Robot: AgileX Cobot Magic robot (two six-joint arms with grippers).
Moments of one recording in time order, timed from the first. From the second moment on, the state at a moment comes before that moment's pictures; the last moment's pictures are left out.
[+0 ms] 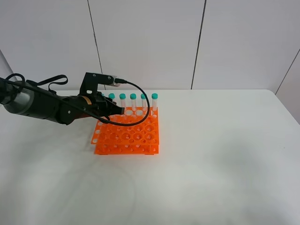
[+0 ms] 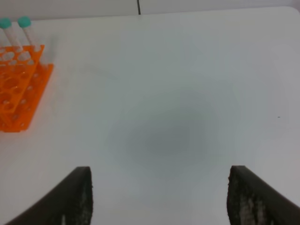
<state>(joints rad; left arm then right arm) -0.33 1.95 -0.98 -0.03 -0.35 0.02 -0.05 -0.01 -0.49 0.07 1.03 0.02</state>
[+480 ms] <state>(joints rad) -0.34 1.95 -0.98 -0.03 -0.35 0.02 -0.05 -0.01 -0.49 0.07 1.03 0.02</state>
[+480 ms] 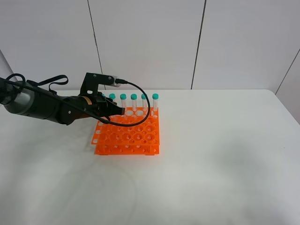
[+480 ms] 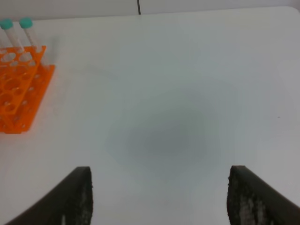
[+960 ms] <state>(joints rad) -0.34 1.95 -0.98 -0.04 -0.36 0.02 -0.05 -0.01 -0.49 0.07 1.03 0.02</state>
